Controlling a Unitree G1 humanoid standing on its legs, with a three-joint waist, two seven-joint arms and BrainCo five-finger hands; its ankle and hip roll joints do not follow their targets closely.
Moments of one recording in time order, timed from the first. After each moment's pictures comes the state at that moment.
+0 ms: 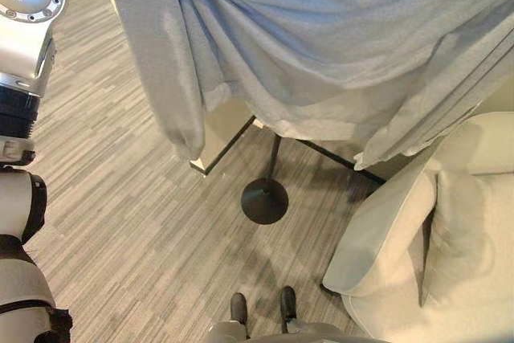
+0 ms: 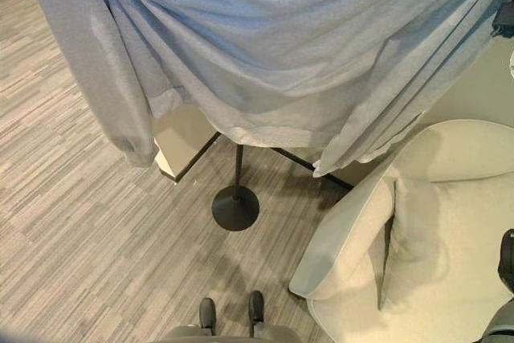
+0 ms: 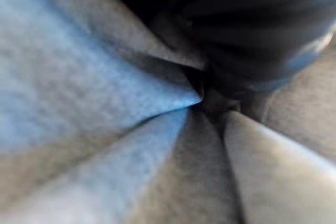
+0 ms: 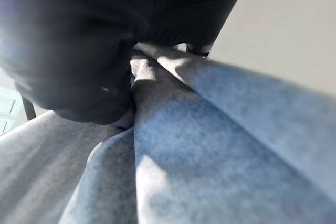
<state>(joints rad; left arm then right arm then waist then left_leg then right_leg) -1.37 1.09 -0.52 0.57 -0.36 -0.37 0.32 -1.12 -1.20 0.30 0.48 0.10 -0.23 -0.49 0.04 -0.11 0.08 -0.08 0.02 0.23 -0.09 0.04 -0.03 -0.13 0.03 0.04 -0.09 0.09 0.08</state>
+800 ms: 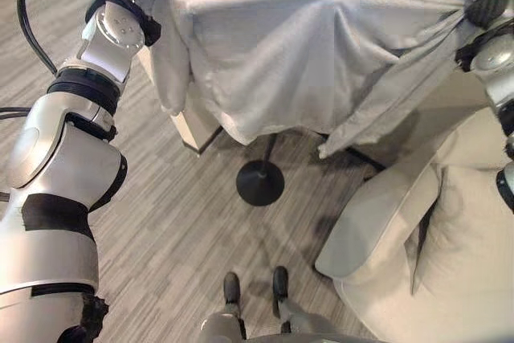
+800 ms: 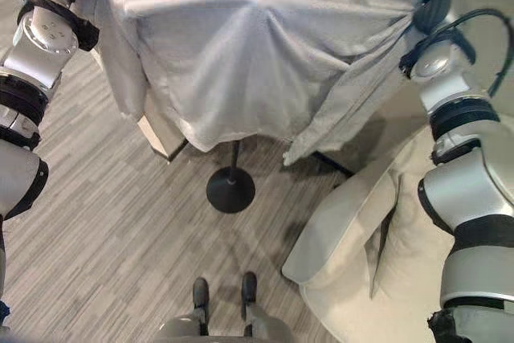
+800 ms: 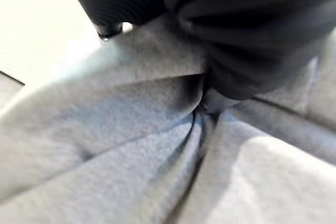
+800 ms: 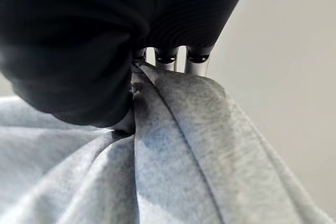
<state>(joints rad) -1.46 0.75 -0.83 1.19 -0.21 -0.18 0.25 -1.33 -0.79 0.79 1.19 0.17 -0.06 -0.35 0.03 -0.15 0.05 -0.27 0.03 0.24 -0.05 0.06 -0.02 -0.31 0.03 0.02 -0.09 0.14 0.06</state>
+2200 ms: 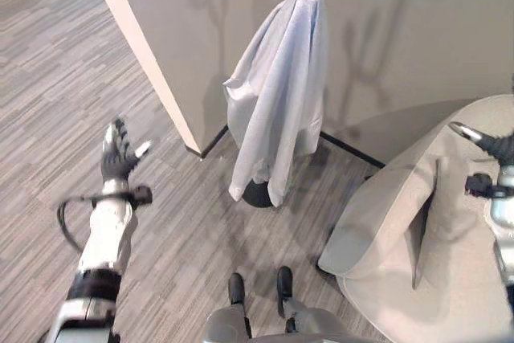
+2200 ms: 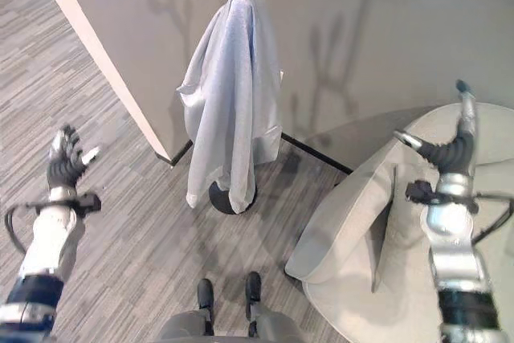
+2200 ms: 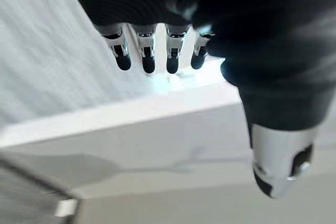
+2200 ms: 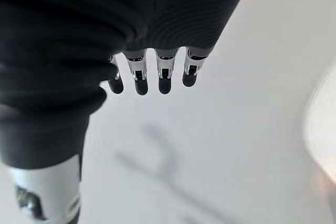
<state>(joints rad) -0.12 0.54 0.08 0.42 -0.35 -0.24 0.20 -0.07 -0.56 -0.24 0.02 -0.02 -0.23 -0.36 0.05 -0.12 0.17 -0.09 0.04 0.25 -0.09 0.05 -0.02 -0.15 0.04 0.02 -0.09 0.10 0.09</state>
